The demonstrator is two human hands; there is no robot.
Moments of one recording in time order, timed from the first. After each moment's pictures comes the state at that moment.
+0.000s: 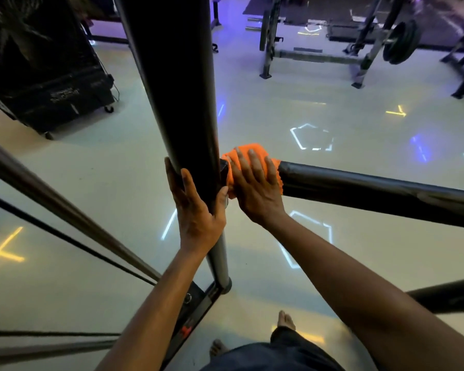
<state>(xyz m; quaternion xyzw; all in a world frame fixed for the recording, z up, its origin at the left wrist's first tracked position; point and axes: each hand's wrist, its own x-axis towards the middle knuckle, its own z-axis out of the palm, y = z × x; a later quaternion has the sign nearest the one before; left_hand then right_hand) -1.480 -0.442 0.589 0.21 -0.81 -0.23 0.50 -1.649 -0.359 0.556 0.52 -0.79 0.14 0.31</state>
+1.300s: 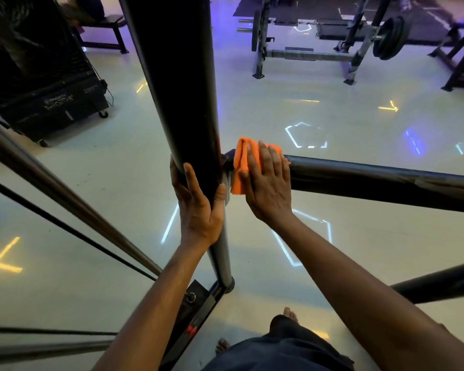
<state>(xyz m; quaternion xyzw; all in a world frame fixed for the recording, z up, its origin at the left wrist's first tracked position) -1.473 -0.446 0.587 0.21 -0.82 -0.28 0.45 -1.635 -0.343 0.571 0.43 -0.83 0.23 0.26</state>
